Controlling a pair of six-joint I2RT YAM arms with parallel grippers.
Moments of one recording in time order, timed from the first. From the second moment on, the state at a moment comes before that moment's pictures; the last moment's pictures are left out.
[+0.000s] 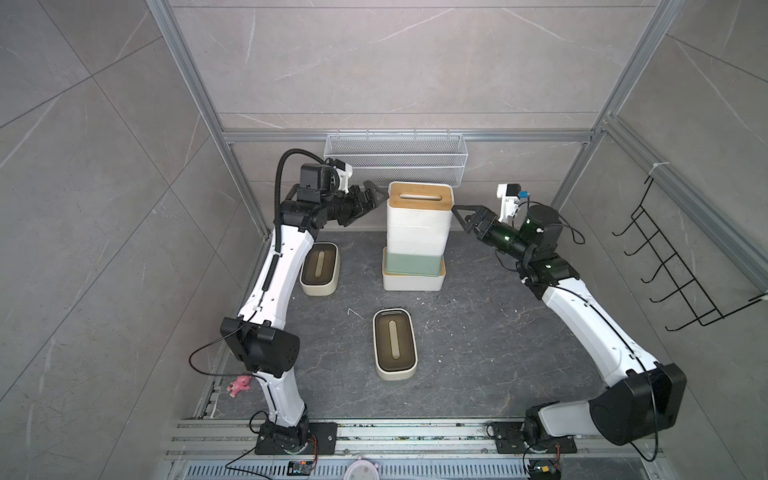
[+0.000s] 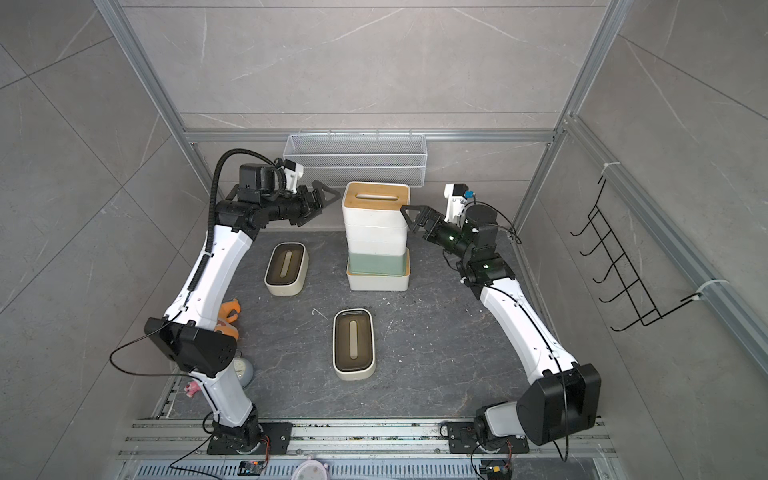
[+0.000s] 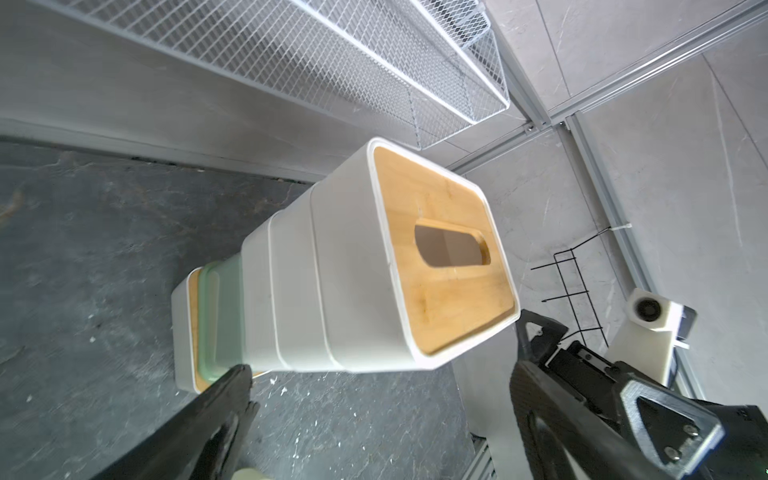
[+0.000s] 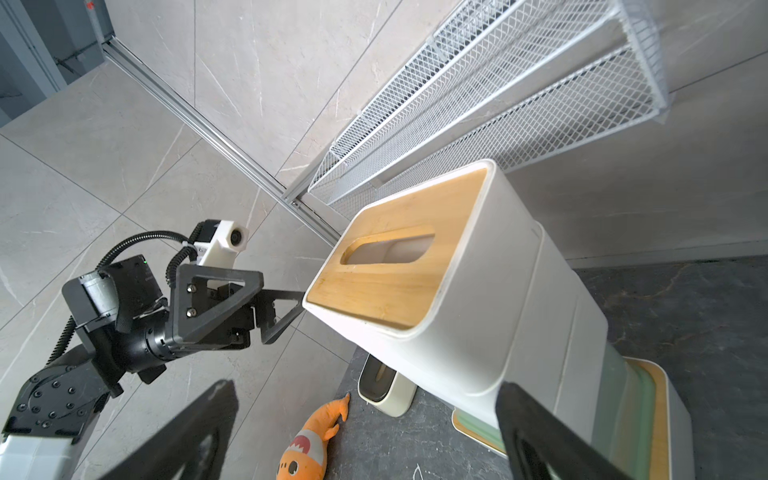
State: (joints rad) left arm -0.27 1.77 2.06 -0.77 0.55 -0.61; right arm 0.24 1.37 1.31 0.03 -0.49 0.73
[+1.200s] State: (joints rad) left arm -0.66 1.12 0.82 -0.70 0.10 -0.70; right arm 0.24 0.60 0.67 -0.27 -0.45 0.61
